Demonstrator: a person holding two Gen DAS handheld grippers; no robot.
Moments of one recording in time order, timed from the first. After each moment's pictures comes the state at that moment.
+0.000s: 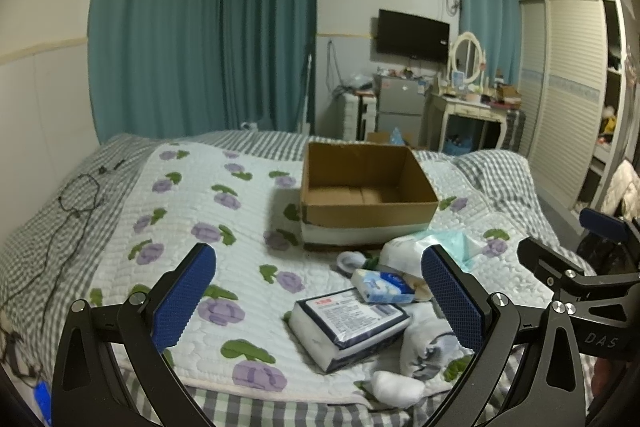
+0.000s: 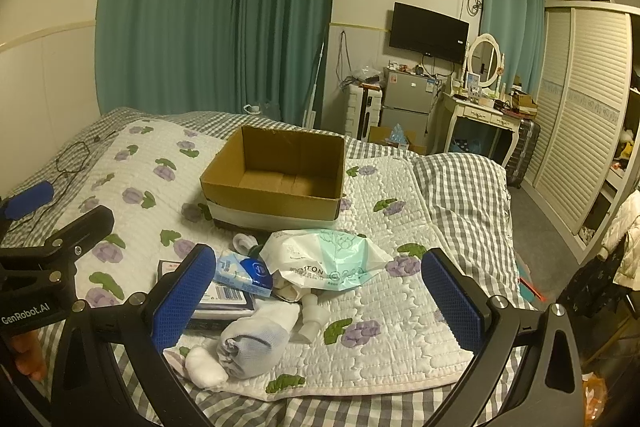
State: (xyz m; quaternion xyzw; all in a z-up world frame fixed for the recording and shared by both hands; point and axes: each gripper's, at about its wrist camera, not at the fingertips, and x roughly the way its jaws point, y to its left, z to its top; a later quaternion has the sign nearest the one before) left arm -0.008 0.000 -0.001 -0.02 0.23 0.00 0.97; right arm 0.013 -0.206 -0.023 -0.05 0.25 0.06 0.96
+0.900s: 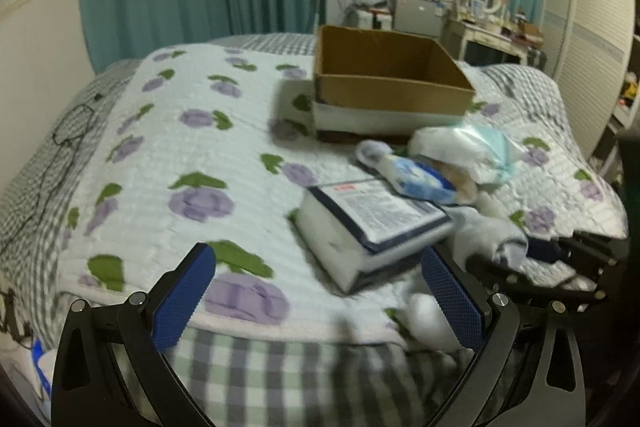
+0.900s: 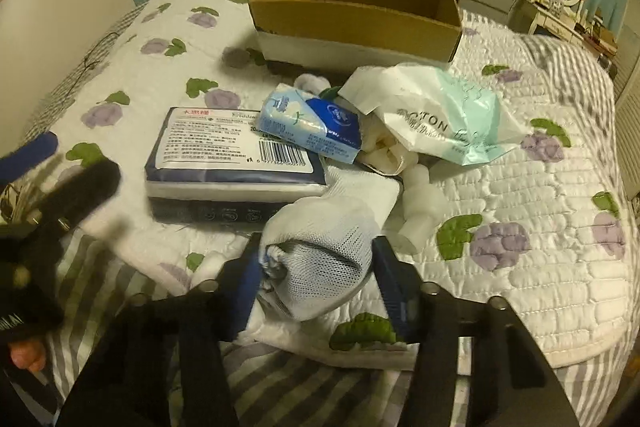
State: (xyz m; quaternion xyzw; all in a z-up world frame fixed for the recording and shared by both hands) left arm 0.011 0.002 -0.086 -0.02 0.38 0.02 0.93; right arm 0.067 -0.160 -0.146 -0.07 0.46 0.17 0.87
